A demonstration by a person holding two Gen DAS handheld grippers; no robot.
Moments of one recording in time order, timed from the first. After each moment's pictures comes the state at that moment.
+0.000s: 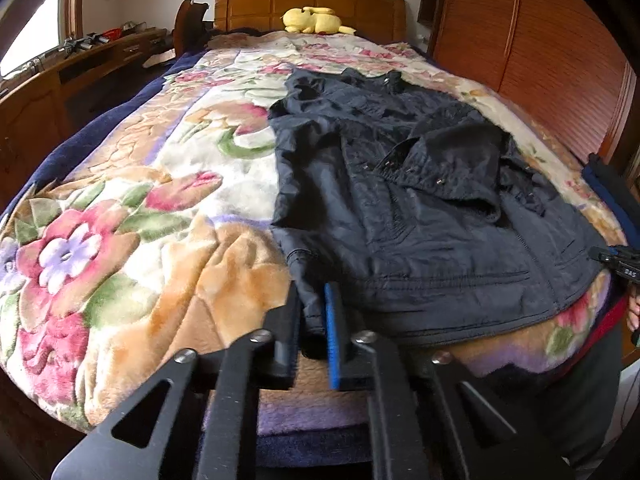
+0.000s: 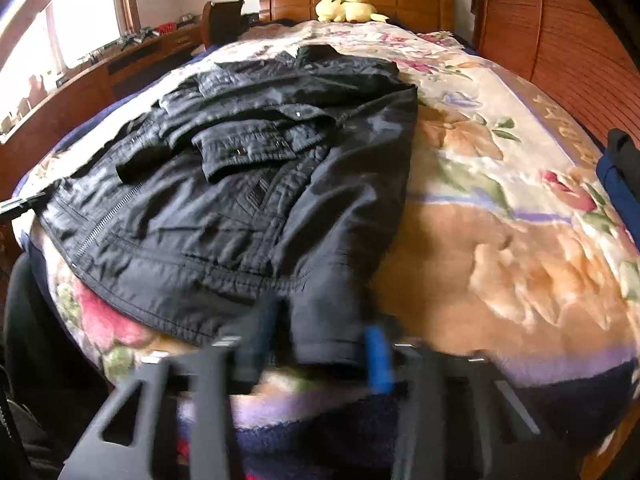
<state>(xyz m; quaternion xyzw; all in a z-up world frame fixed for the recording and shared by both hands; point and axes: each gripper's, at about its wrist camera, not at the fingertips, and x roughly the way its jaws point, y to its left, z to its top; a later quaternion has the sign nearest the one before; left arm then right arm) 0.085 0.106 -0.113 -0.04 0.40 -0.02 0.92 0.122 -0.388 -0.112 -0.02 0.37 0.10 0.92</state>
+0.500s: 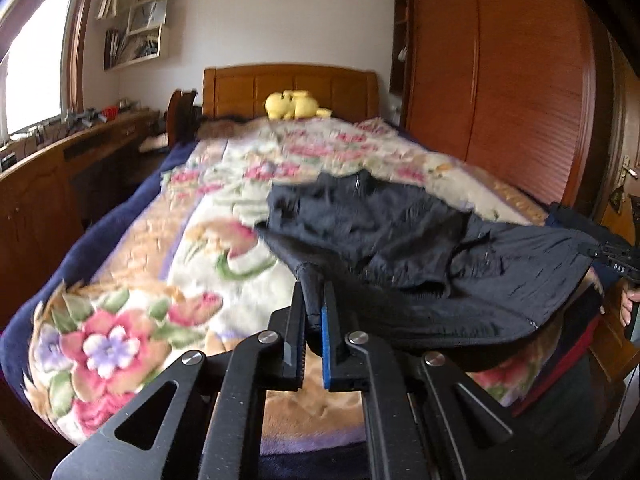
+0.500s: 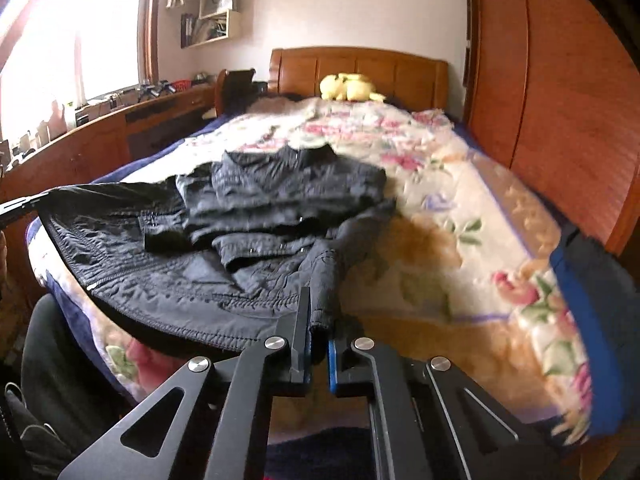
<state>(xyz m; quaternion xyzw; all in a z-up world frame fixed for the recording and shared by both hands) 0.047 0.087 0.007 -0.02 0.26 -0.04 0.96 0.056 -0.396 -0.015 -0.06 0.24 0.08 0.97</state>
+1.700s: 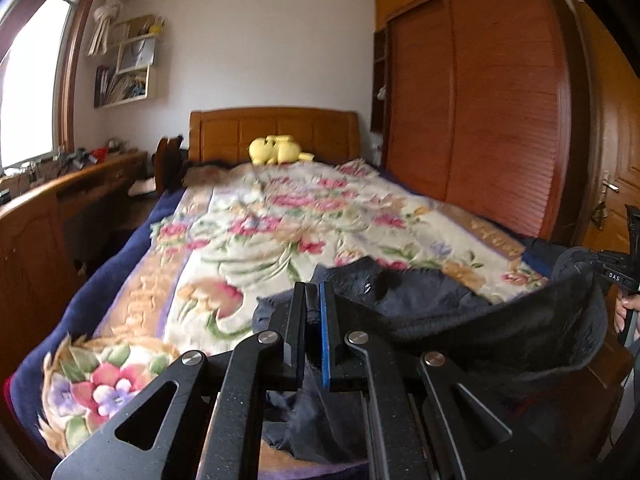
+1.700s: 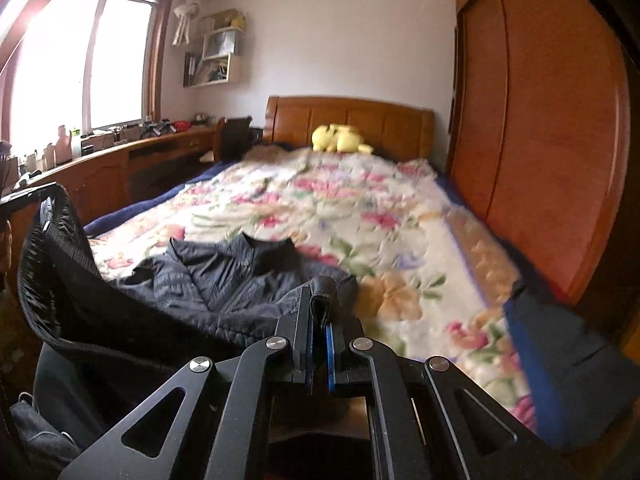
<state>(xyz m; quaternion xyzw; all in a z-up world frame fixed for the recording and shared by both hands) 0.057 0.082 0.058 -0.01 0.20 -0.07 0.98 -0.012 -0.433 -0.005 -0.06 0.19 0.07 0.98</state>
